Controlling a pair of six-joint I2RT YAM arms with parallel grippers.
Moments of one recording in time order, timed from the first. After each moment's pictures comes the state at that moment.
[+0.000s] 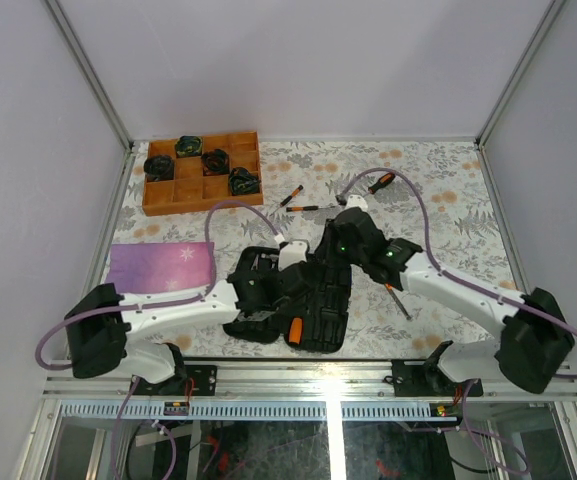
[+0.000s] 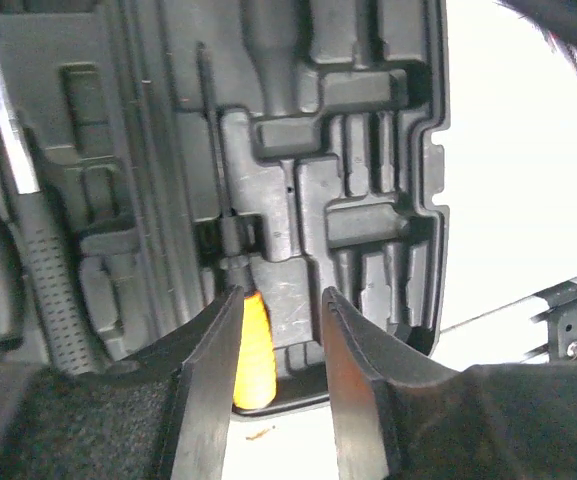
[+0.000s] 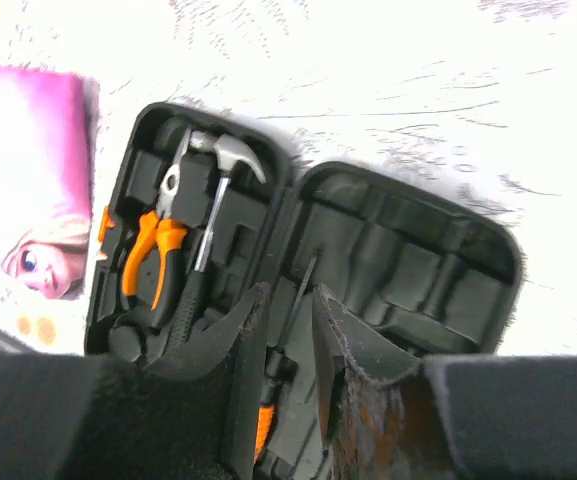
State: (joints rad) left arm -1.15 1.44 0.94 -0.47 -0.31 -0.90; right arm 0.79 1.37 0.93 -0.28 0.11 0.69
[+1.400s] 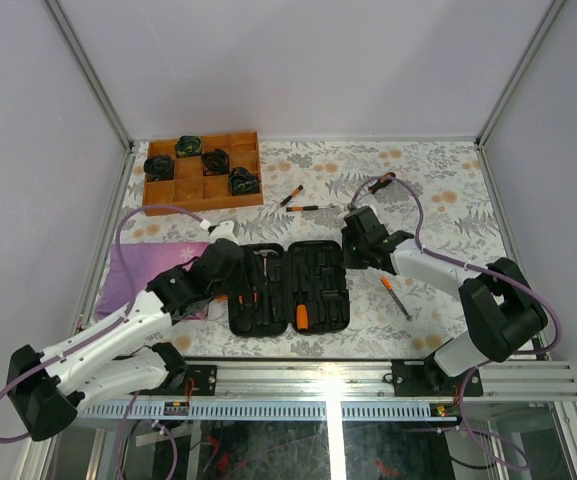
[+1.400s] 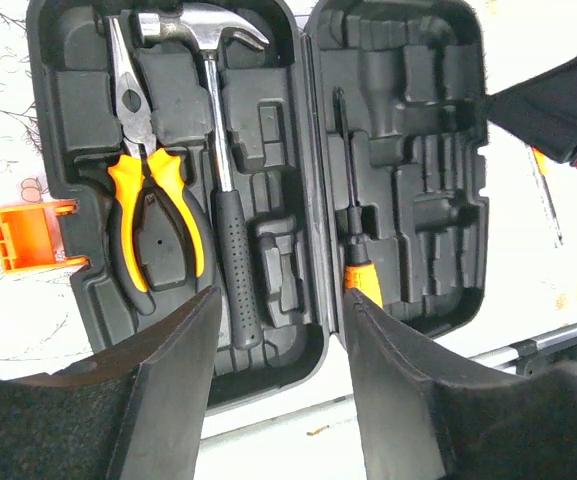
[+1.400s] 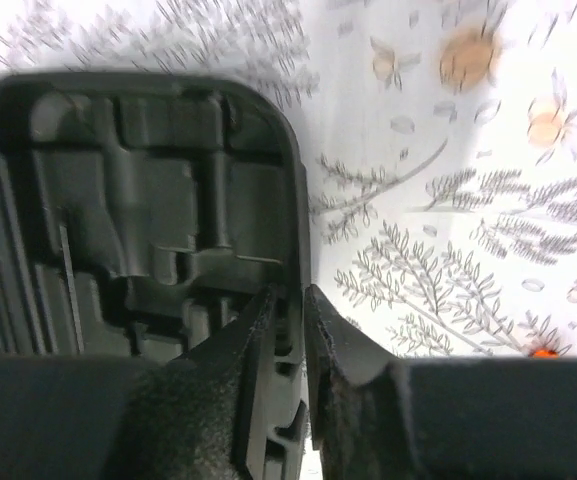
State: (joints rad) left arm -0.80 0.97 0.74 -0.54 -0.20 -0.81; right arm 0.59 1.53 0.82 -0.28 0.07 0.57
